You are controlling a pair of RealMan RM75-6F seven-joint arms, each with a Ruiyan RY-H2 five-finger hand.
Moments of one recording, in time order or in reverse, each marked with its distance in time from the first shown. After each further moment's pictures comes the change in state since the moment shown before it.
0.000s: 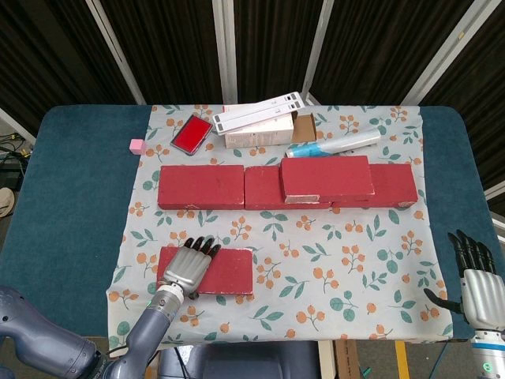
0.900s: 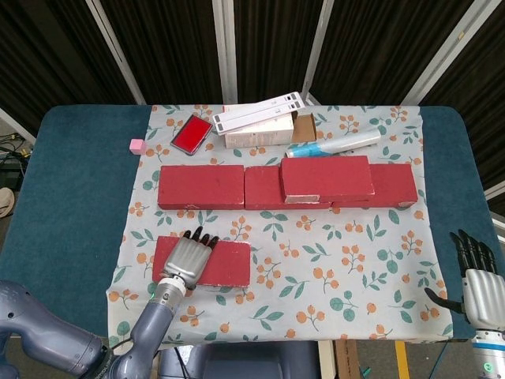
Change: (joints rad) left arm -0.046 0.006 -0.039 0.015 -0.036 0.043 0.078; right arm -0.008 -0.002 0.015 -0.002 0.000 -0.005 0.007
